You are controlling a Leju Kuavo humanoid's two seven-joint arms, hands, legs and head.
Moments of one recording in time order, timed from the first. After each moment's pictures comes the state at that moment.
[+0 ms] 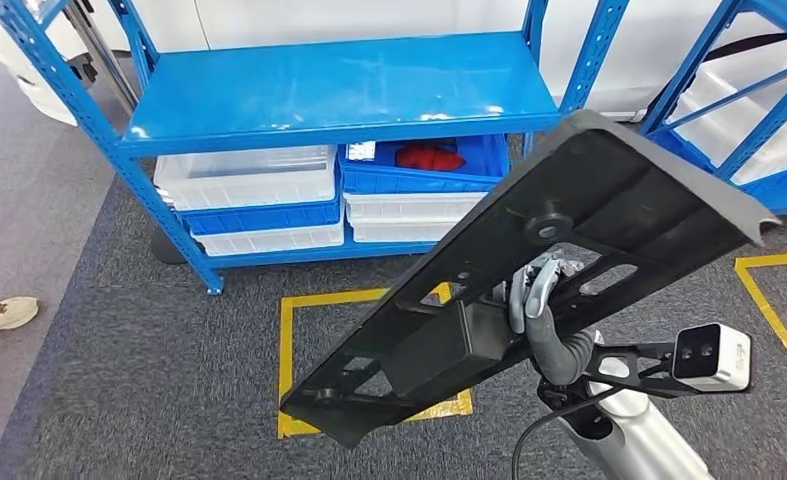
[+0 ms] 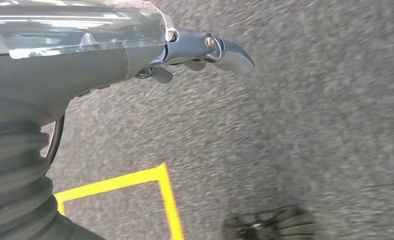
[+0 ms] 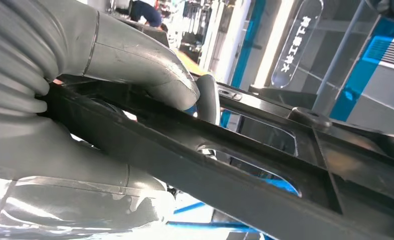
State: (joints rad) left arm -0.08 0.21 -1.14 -0.06 0.86 0.17 -0.34; right arm -0.27 -0.36 0.49 -1.89 -0.53 0.35 -0.69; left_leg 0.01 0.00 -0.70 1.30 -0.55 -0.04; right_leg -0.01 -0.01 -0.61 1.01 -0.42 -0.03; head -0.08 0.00
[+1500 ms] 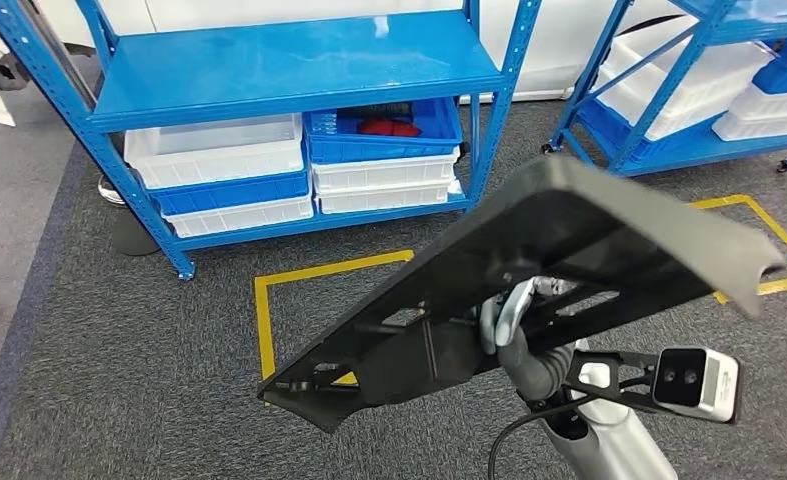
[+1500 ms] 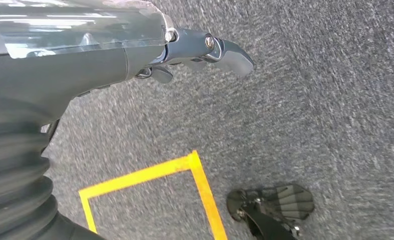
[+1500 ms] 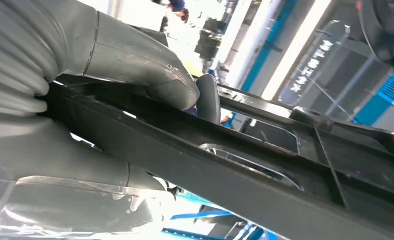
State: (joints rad) left arm -0.06 0.13 -1.06 -0.07 0.86 0.20 -0.29; right arm -0.24 -0.20 0.43 -1.92 -0.33 0.44 -0.64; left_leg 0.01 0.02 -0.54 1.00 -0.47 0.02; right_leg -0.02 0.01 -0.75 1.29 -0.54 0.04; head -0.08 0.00
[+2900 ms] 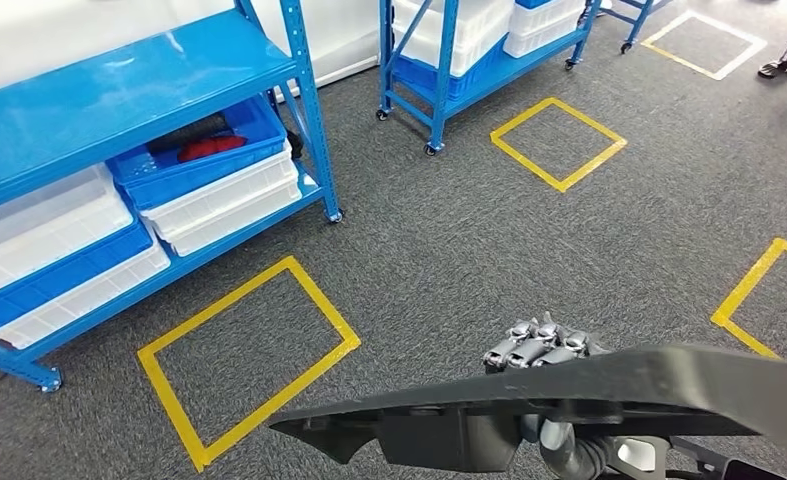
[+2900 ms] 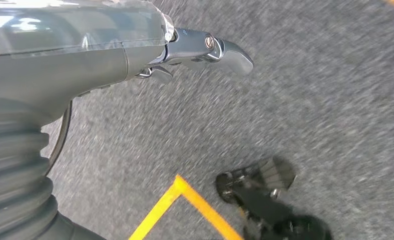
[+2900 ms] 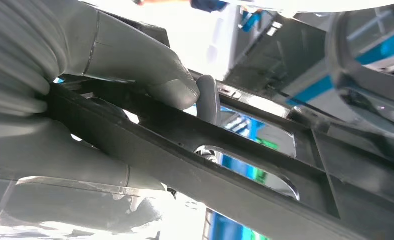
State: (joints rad) left arm -0.07 0.14 -1.12 -0.08 0.86 0.15 -0.32; right arm 0.00 -0.12 0.29 -2.13 -0.17 0.53 -0.69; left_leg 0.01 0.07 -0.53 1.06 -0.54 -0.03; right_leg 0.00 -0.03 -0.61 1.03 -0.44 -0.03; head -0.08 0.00
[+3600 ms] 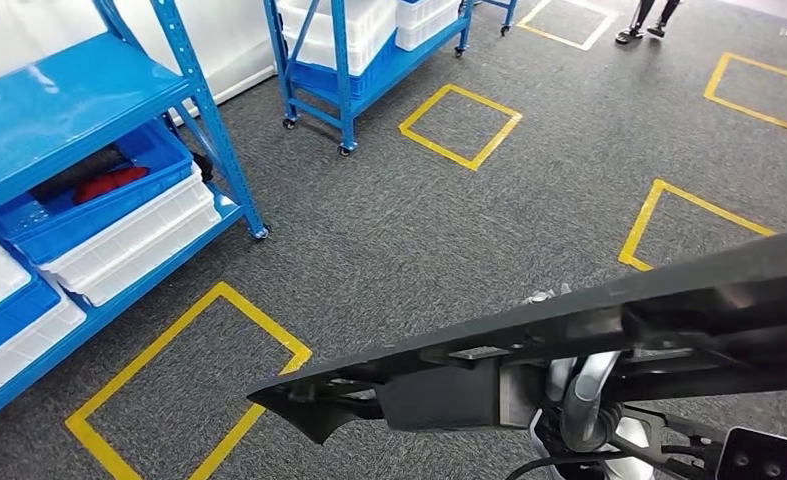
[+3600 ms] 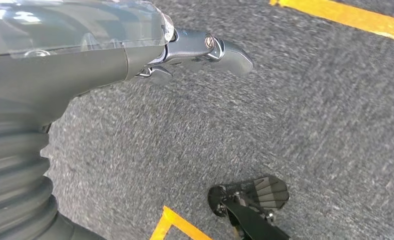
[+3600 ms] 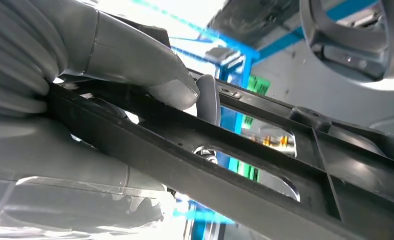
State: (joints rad) left arm -0.07 0.15 -1.07 -0.08 0.86 0.17 -0.37; right arm -0.03 0.01 0.20 -2.07 -0.24 0.56 -0.69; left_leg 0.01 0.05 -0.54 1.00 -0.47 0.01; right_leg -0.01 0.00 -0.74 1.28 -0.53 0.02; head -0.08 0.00
